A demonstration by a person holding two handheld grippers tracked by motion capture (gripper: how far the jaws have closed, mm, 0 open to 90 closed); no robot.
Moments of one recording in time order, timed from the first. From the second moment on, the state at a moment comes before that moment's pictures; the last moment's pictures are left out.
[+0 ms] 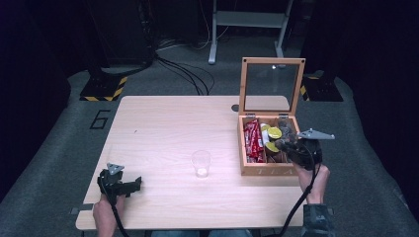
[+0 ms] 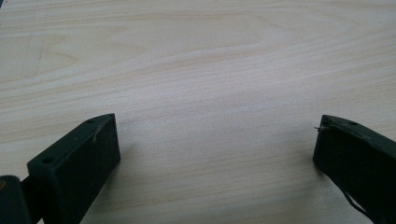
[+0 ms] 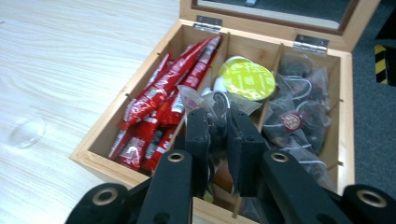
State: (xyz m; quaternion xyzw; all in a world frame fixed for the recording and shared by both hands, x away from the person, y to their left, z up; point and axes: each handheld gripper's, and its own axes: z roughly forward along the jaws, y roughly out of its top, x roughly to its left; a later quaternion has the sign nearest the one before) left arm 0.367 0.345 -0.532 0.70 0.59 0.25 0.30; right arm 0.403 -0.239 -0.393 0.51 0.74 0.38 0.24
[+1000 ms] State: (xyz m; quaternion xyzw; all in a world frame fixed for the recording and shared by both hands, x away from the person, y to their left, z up) left arm 0.367 0.345 -0.532 0.70 0.59 0.25 0.30; right arm 0.395 -0.171 -0.379 0.42 0.77 0.43 0.22
